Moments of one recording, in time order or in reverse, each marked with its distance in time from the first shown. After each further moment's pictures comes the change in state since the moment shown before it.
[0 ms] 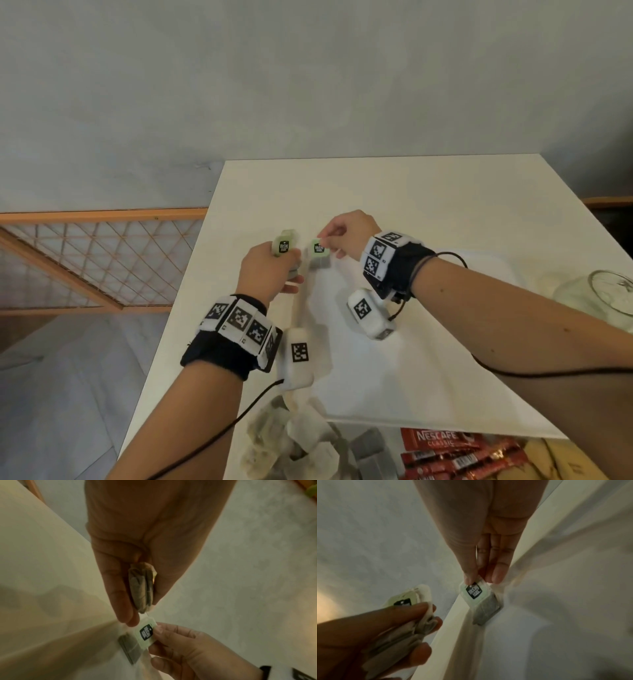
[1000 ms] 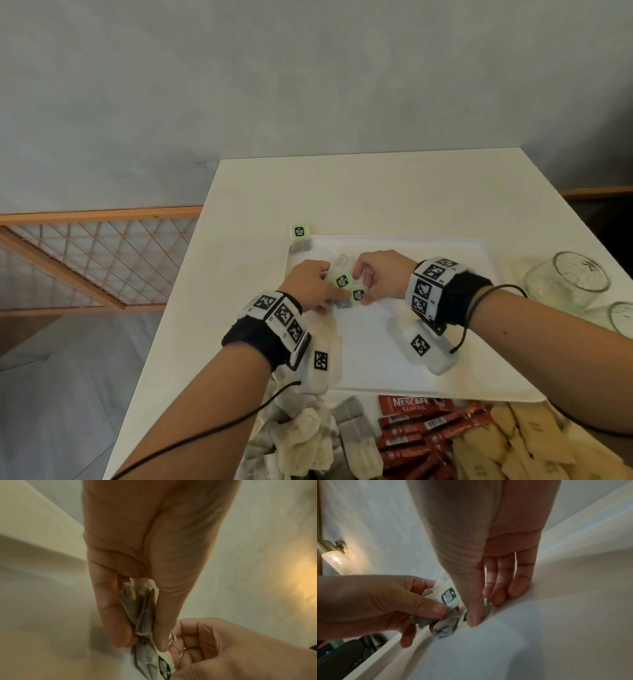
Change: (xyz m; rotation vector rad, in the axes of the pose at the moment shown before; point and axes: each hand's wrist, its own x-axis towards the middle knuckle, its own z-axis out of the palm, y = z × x) left_hand -0.042 -0.004 0.057 0.374 -0.422 0.045; right_hand -0.083 0.050 -0.040 -0.485 -0.334 0.013
